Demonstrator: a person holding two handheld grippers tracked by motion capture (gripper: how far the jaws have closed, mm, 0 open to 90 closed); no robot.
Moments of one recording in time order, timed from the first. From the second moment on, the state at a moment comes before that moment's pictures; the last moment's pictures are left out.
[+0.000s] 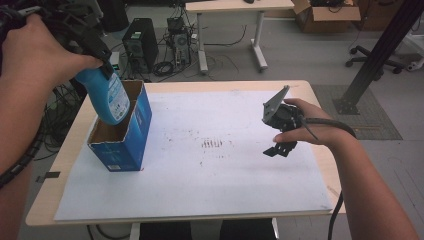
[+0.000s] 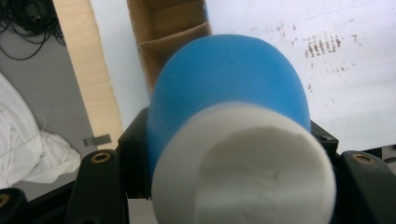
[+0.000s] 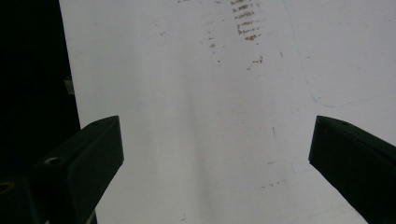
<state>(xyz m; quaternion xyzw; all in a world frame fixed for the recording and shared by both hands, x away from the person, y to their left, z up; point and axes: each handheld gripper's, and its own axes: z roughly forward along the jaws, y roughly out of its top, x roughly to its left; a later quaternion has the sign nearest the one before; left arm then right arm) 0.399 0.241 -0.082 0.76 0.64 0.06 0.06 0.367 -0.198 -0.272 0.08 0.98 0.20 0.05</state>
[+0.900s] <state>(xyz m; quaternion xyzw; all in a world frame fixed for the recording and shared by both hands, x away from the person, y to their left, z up) 0.418 0.264 -0.124 0.76 0.65 0.04 0.03 0.368 -0.199 -0.281 0.09 0.97 0.21 0.05</state>
